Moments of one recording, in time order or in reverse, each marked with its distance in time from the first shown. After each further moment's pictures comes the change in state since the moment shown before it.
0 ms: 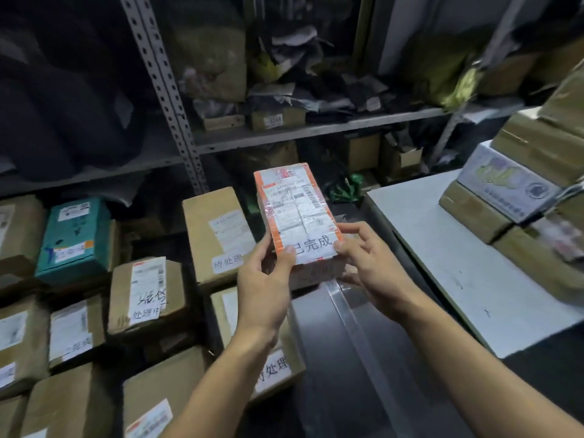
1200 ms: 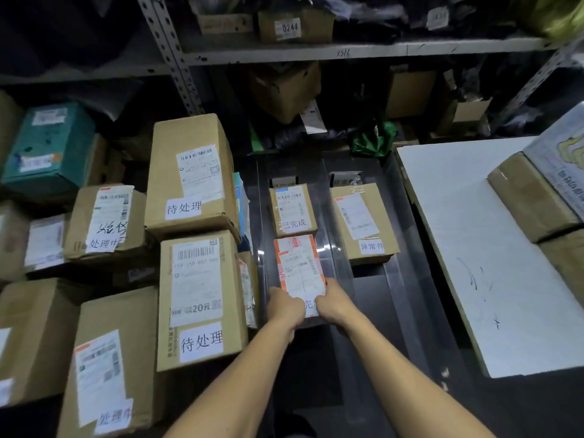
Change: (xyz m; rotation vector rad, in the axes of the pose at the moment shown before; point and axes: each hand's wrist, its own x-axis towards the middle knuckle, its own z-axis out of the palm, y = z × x) left_hand 0.011 -0.219 0.093 0.443 0.219 -0.869; right_hand 0.058 0.204 -0.077 -0.568 -0.271 0.565
